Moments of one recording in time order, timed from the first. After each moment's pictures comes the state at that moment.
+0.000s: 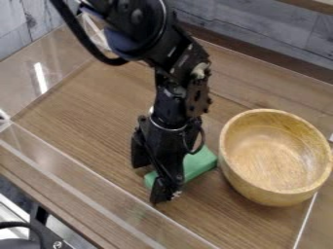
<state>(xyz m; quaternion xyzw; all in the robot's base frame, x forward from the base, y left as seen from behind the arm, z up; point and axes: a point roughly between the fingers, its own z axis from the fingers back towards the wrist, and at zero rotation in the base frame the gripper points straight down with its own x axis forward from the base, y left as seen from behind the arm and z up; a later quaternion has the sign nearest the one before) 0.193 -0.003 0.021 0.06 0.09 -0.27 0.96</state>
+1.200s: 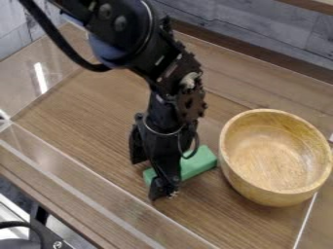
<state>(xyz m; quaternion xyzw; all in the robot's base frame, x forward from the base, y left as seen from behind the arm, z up) 0.194 0.002 0.020 0.09 0.05 -0.26 0.96</state>
